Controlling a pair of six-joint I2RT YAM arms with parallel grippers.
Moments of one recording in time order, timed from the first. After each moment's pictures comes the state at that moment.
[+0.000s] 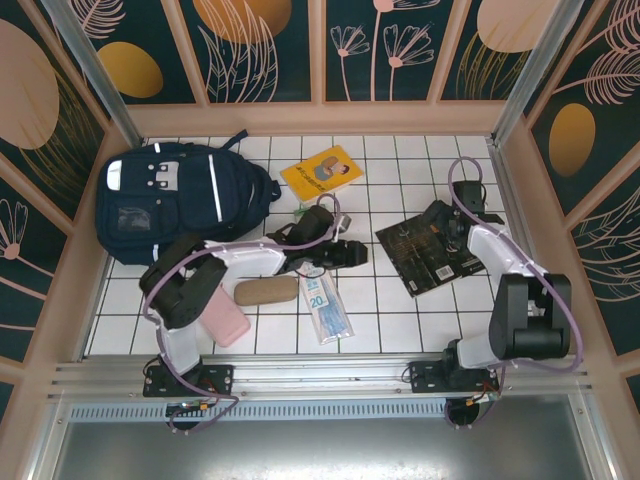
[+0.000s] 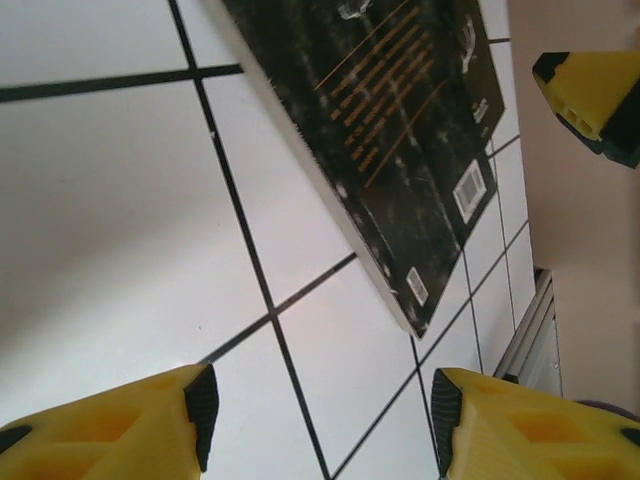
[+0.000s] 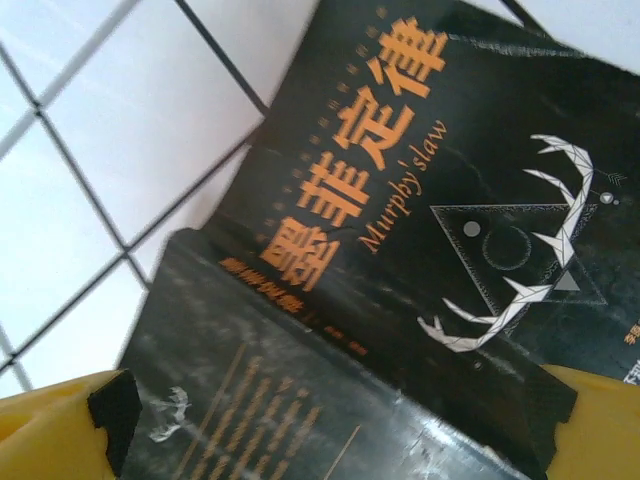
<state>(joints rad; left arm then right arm) -0.81 1.89 1.07 0.13 0.47 -0.88 0.00 1.46 0.88 -0.43 0.05 0.65</state>
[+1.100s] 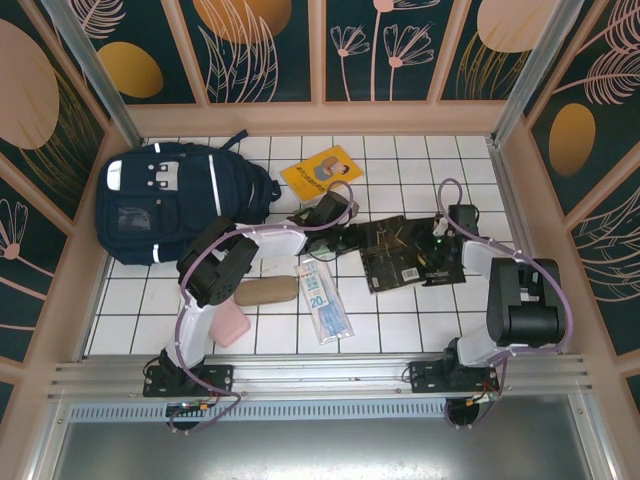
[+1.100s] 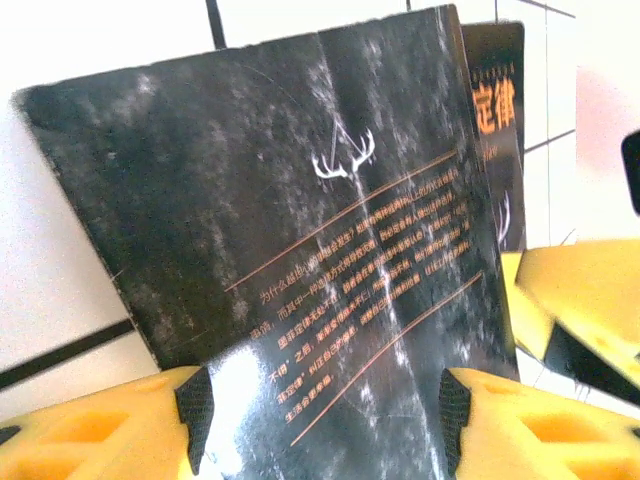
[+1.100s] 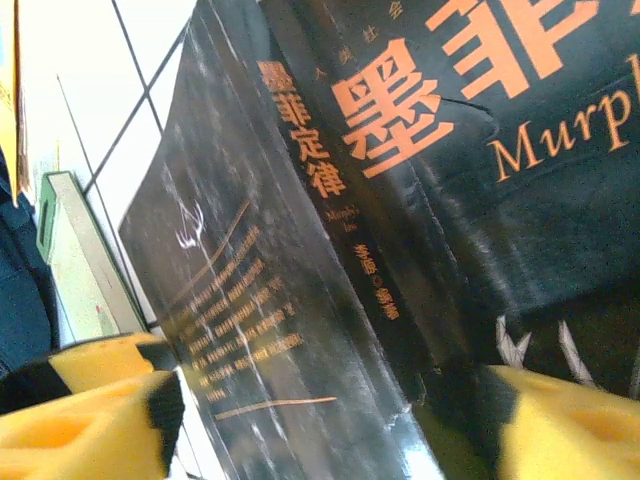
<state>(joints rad) -0.78 2.13 1.35 0.03 0.42 -0.89 0.00 1.51 0.65 -0.15 -0.57 0.66</state>
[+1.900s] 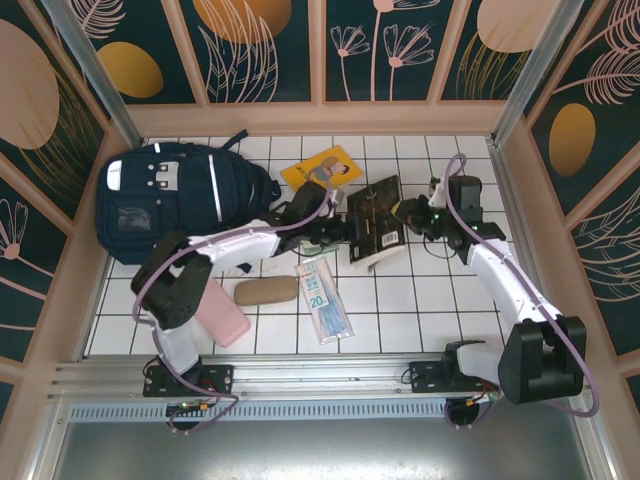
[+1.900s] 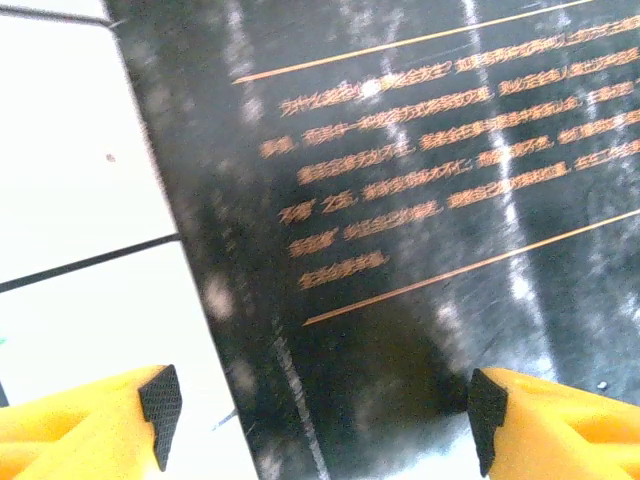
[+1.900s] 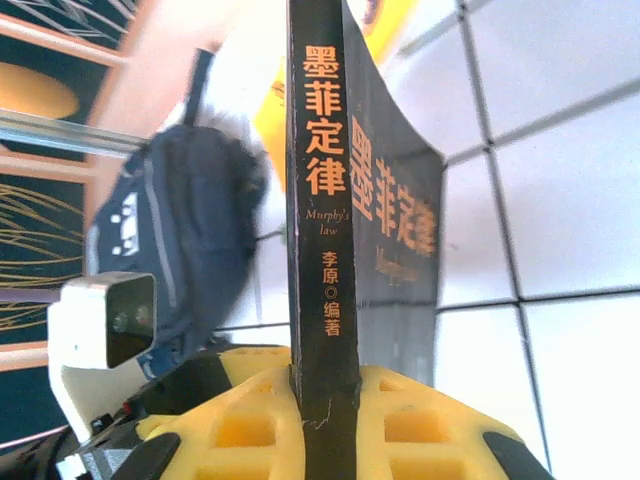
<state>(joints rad) -0.74 1.80 1.19 -0.02 0.41 -0.87 0.15 1.21 0.90 -0.33 -0.54 0.75</state>
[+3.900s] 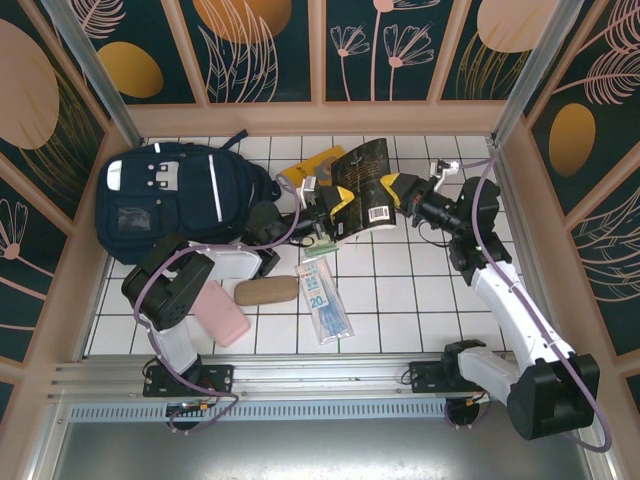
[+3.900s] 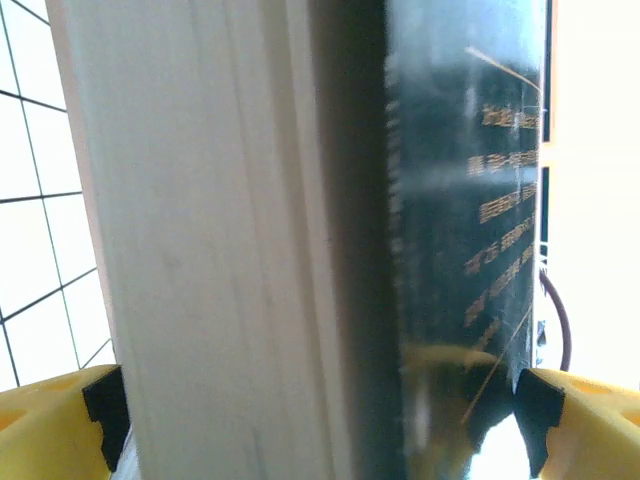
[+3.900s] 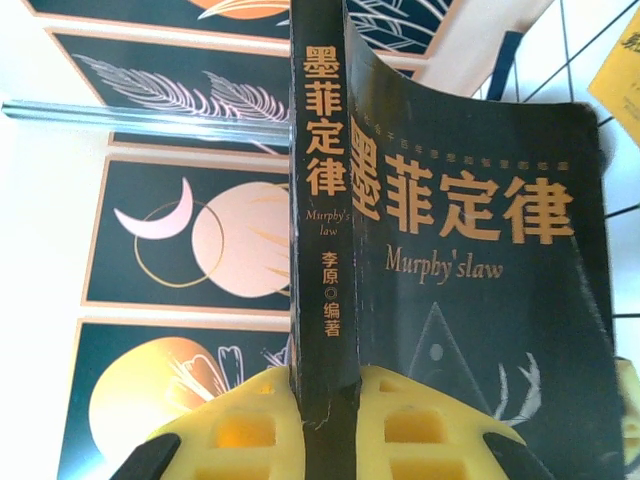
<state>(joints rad) -0.67 1.80 0.84 1.20 0.64 -1.67 0.22 1.04 0.80 0.21 -0.73 1.40</state>
